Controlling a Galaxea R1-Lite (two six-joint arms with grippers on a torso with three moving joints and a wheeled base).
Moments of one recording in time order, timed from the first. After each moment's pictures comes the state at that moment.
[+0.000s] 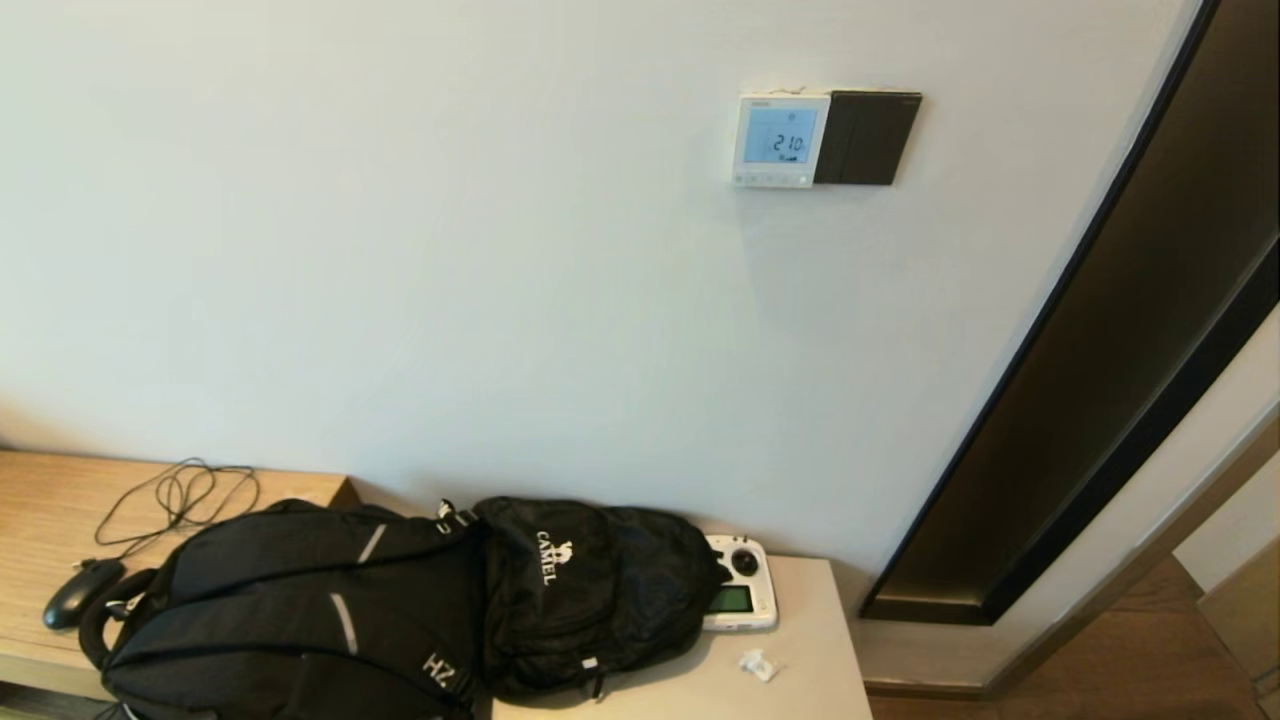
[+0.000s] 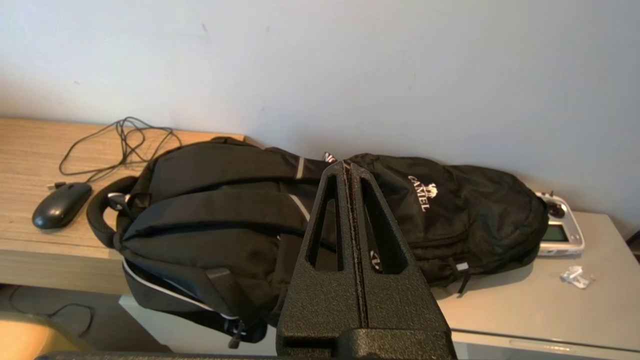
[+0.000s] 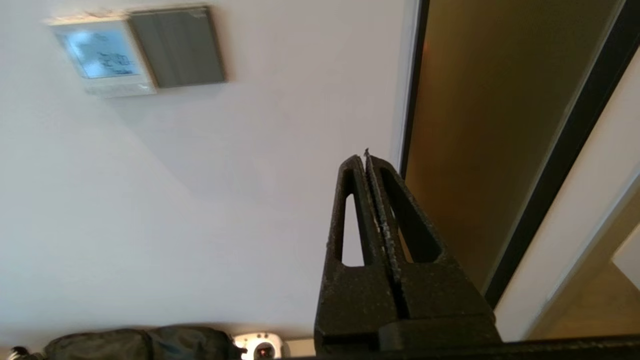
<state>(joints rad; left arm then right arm) 0.00 0.00 0.00 -0.01 0.00 0.00 -0.08 0.99 -0.84 -0.34 -0.04 -0.02</state>
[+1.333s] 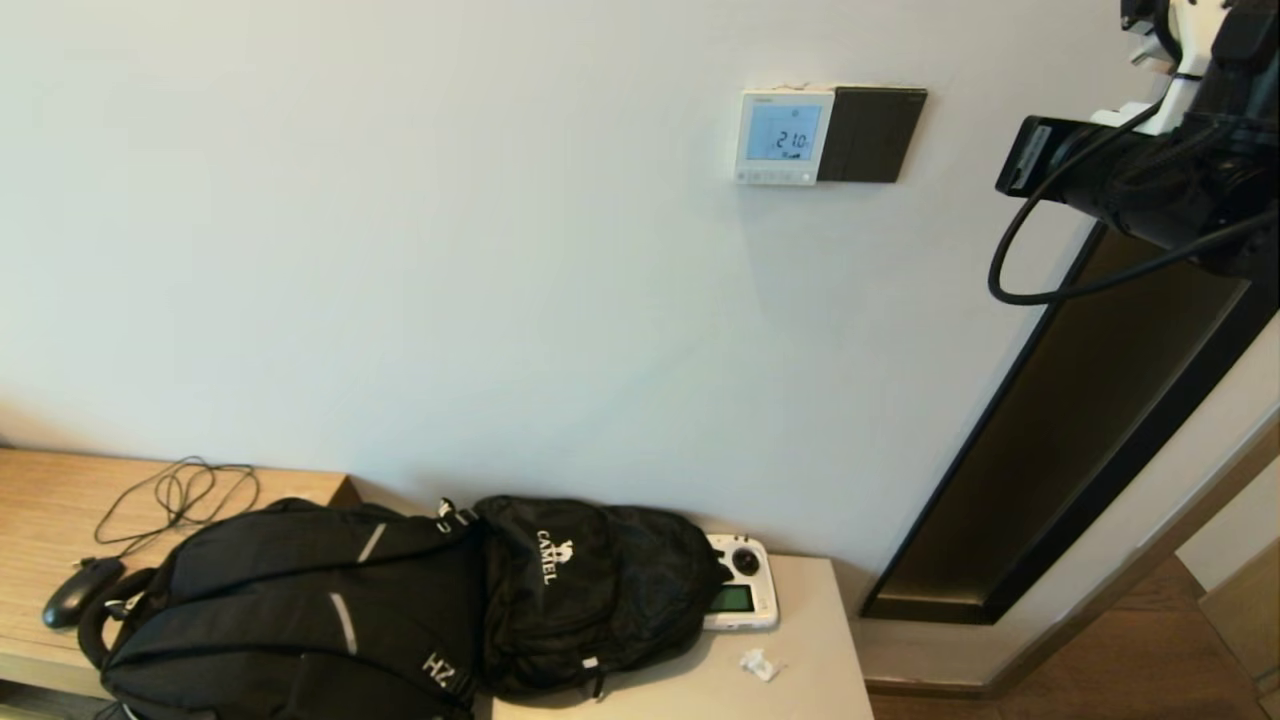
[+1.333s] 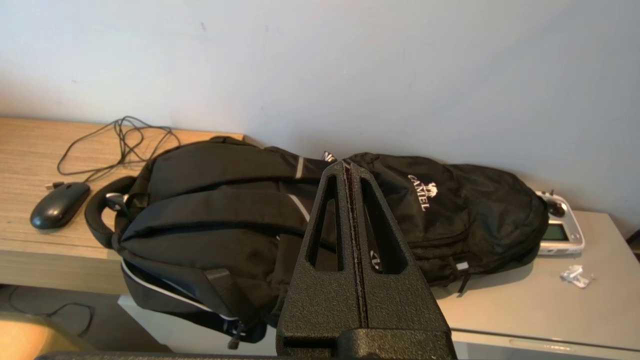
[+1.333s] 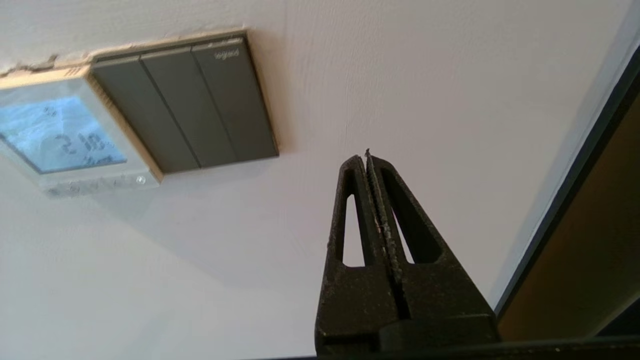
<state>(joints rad) 0.00 0.00 0.00 -0.01 0.00 0.00 0.14 1.66 -1.41 -0.42 -0.25 0.05</state>
